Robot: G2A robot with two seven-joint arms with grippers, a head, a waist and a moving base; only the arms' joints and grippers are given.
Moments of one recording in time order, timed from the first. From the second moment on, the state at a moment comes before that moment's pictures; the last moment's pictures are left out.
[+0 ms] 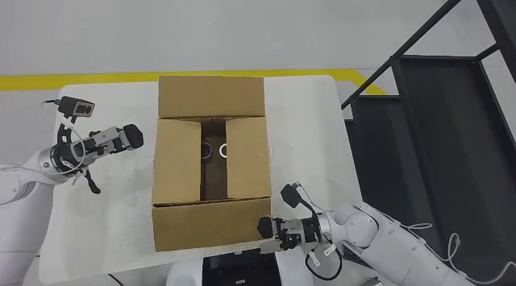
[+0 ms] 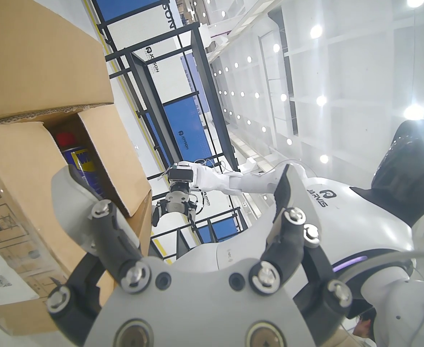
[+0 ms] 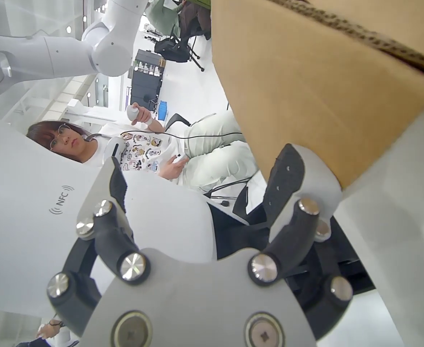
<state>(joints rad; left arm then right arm) 1.23 -0.89 -1.48 -1.37 -0.76 -0.49 -1.33 -1.52 -0.87 0.89 -1.63 -0.02 -0.77 0.66</state>
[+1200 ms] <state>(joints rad) 1.26 -0.90 -1.53 -1.38 -0.76 -0.48 -1.34 -1.46 -0.87 1.02 -1.86 0.12 -0.43 0.58</state>
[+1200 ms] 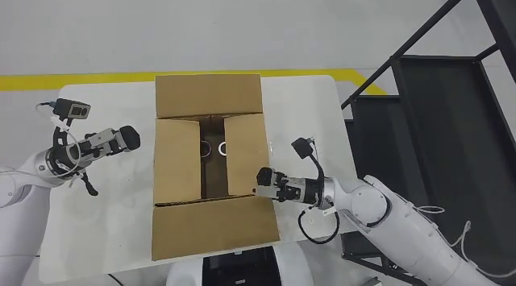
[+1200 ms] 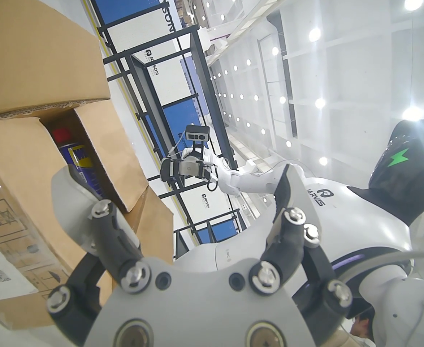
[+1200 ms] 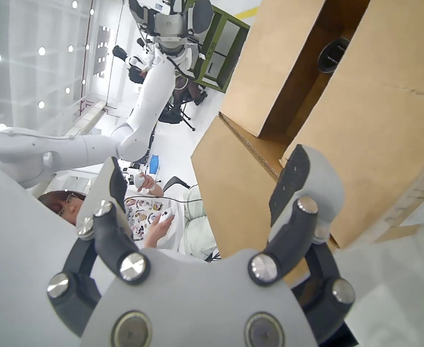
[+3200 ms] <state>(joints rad) 1.31 -0.90 -1.53 -1.39 -0.78 -0.51 -1.31 -1.01 -1.08 0.63 -1.64 0.22 0.04 0.60</state>
